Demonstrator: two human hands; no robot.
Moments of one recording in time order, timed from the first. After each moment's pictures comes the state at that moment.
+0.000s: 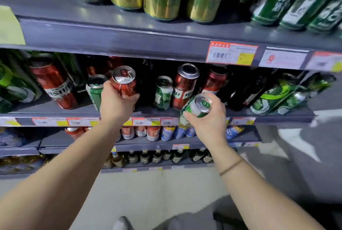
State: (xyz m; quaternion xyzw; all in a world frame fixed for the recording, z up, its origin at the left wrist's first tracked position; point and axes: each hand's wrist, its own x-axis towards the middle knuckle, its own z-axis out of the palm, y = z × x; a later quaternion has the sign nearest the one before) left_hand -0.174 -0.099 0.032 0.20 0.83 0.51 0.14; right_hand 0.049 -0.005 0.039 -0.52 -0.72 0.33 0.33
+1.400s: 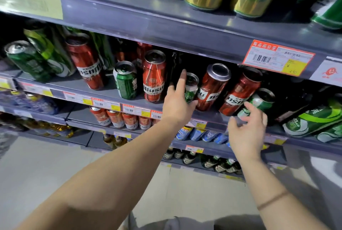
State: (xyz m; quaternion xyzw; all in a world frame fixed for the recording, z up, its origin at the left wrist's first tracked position) left_hand -0.097 -0.036 0.006 0.33 0.81 0.46 0.17; right_hand 0.076 0.034 0.018 -0.52 -0.74 0.24 0.35
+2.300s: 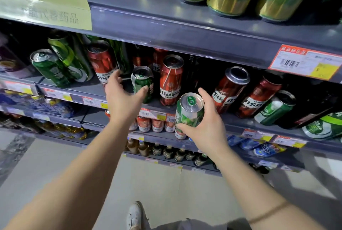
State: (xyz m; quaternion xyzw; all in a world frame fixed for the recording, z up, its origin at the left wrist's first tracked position) left_hand -0.207 -0.154 0.021 0.15 0.82 0.55 0.03; right_hand -0.014 -0.043 0.030 -0.35 -0.84 0.37 0.21
